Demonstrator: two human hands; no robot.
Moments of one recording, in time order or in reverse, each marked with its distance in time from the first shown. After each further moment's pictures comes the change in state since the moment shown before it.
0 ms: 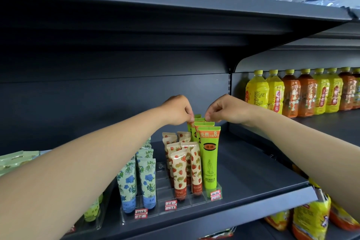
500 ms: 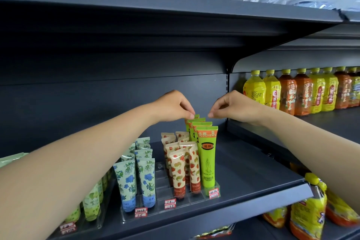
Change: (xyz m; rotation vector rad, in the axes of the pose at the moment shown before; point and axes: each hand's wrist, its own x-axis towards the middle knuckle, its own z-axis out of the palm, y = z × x) left_hand -0.020 0.008 -0.020 -0.173 -0.022 0.020; right_hand -0.023 -0.007 -0.012 0.019 0.086 -0.065
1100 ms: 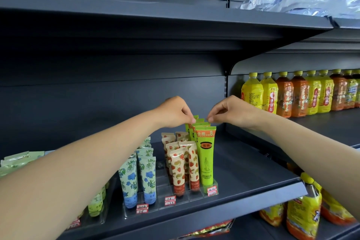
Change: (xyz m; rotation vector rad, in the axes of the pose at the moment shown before) left_hand -0.012 0.008 0.008 0.020 0.000 -0.043; right_hand -0.013 -0.006 0.004 -0.070 -0.025 0.003
